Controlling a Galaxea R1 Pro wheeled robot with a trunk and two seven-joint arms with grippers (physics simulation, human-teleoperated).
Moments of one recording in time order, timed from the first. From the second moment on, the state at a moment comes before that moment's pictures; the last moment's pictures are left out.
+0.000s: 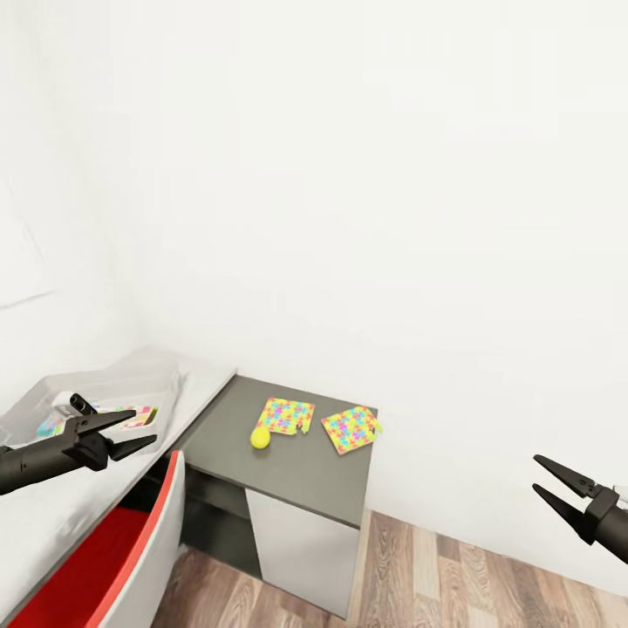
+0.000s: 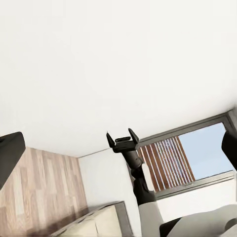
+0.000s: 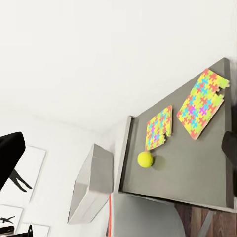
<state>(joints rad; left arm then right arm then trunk) -0.46 0.84 -0.31 -1.18 1.50 0.98 -0.98 0.00 -0.33 -0.61 -1.52 -1.24 0.99 0.45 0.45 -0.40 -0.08</state>
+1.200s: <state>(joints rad) -0.46 0.83 -0.31 -1.18 1.50 0.96 -0.98 0.00 -0.33 -0.61 -1.53 -1.24 0.99 0.45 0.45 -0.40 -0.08</state>
